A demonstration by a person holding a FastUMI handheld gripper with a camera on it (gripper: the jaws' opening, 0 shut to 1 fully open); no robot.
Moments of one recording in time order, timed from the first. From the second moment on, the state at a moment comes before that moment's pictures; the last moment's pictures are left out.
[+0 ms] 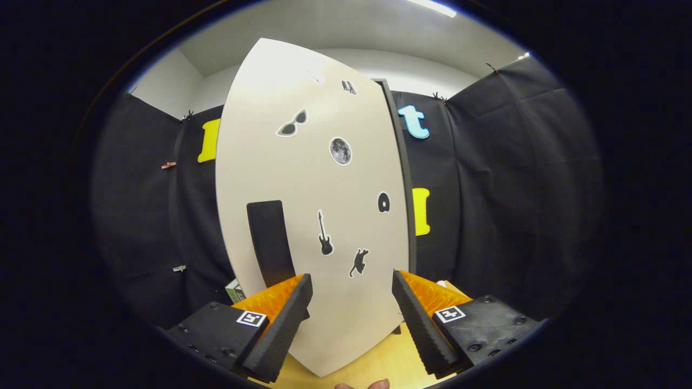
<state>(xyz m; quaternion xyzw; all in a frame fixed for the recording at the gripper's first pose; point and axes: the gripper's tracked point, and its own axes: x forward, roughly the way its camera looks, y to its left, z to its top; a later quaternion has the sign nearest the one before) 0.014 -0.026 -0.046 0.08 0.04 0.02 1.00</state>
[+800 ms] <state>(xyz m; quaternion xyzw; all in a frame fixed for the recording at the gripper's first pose) 0.029 -0.009 -0.057 0.04 0.05 0.02 1.00</state>
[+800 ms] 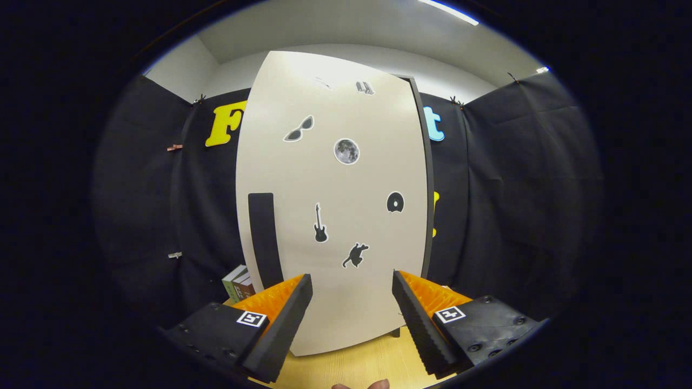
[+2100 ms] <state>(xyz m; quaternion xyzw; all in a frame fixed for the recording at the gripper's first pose) 0.017 -0.003 -0.045 0.01 0.02 0.02 1.00</state>
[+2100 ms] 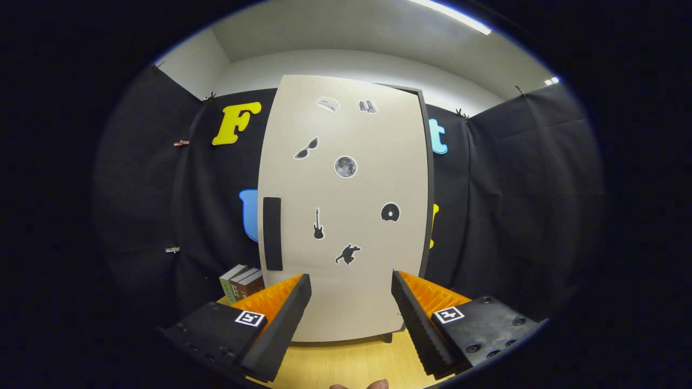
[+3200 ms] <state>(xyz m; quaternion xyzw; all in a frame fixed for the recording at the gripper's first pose) 0.009 -0.014 -0.035 0.01 0.03 0.01 1.00</state>
